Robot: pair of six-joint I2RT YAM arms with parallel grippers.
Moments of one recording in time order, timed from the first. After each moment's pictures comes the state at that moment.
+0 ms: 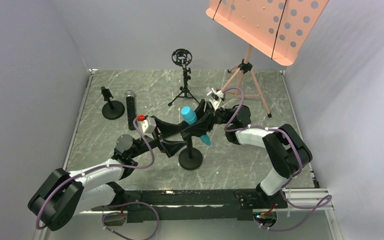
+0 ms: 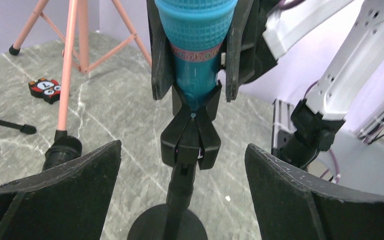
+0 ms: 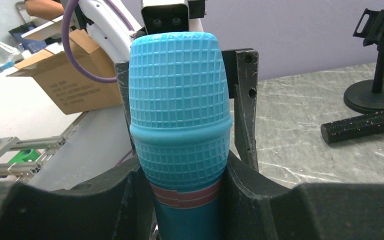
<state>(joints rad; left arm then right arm) -0.61 1.10 0.24 1.15 0.53 -0.41 0.54 1.65 0.74 1.52 -1.16 0.89</state>
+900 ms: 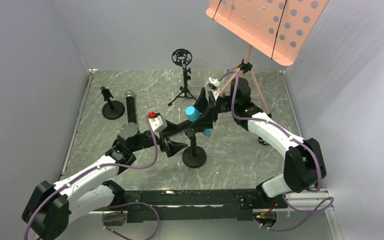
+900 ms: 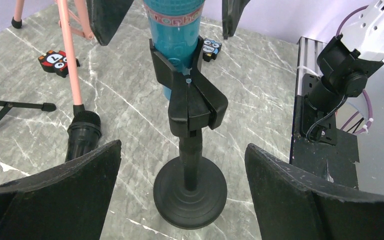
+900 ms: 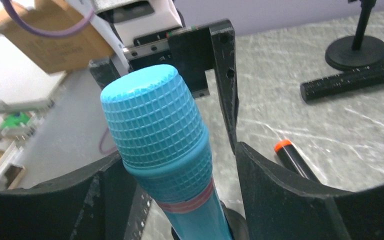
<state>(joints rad) -0.61 0.96 0.43 0.51 0.60 -0.09 0.46 1.46 0.99 0.44 -1.31 0.27</state>
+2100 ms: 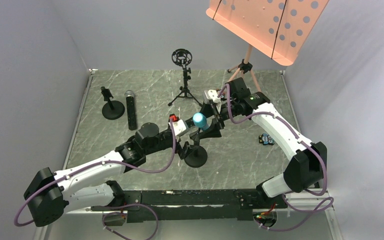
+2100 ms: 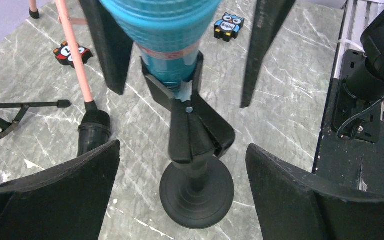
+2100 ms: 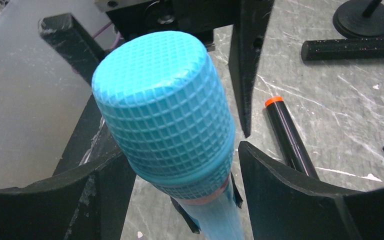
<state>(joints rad) -0.90 1.05 0.62 0.26 0.23 0.07 0.46 1.46 1.30 -0.81 -1.24 -0.86</state>
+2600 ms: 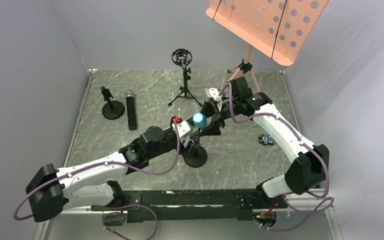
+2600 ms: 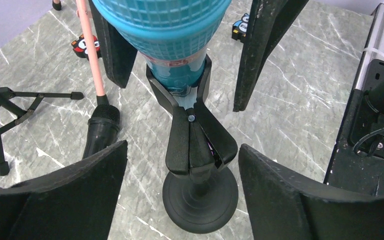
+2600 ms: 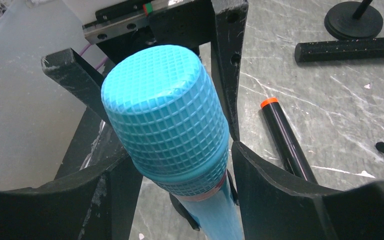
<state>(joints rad) -0.98 1.07 0.62 0.28 0.05 0.05 0.45 1.44 1.30 -0.78 -1.24 -0.81</state>
